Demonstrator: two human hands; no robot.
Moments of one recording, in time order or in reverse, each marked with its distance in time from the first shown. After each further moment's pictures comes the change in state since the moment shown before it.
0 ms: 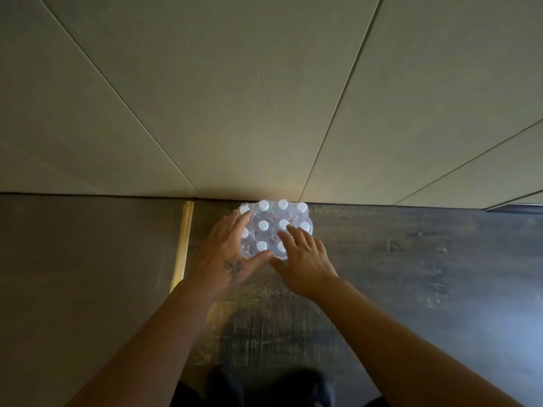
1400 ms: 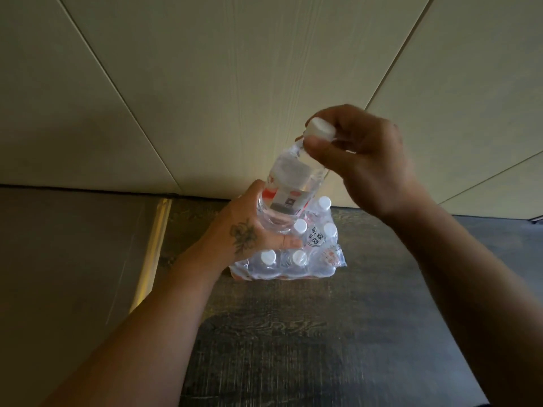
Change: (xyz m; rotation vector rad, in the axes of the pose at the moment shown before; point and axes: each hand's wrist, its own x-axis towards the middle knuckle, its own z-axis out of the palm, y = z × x) left_hand 0.170 -0.095 0.104 -0.340 0.106 0.335; right_hand 0.107 0.019 -0.050 0.532 0.628 -0.270
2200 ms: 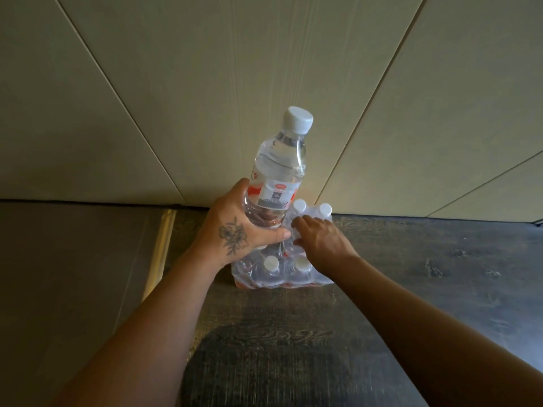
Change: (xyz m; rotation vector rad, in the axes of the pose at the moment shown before) left_hand -0.014 0.018 -0.024 -0.024 0.184 -0.053; right_hand -0.052 0.137 0.096 -0.778 -0.439 -0.038
